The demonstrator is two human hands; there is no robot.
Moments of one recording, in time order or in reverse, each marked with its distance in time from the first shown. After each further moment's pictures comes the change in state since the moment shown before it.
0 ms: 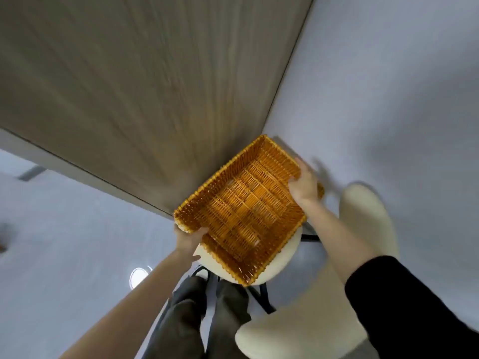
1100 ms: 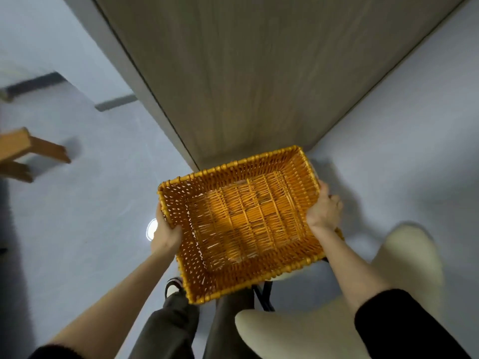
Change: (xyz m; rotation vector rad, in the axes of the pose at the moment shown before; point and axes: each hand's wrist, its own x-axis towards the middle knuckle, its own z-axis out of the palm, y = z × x) left_hand -0.002 -0.067 -0.094 0.187 0.518 0.188; right_hand -0.041 -0.013 0.044 -0.459 -0.137 -0.106
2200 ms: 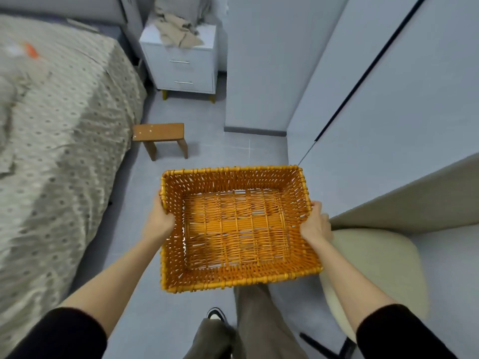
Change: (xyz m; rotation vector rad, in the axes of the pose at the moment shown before) left_hand 0.058 -0.216 -0.411 -0.240 0.269 0.139; right_hand -0.290 -0.354 0.102 -0.124 -0.173 -0.340
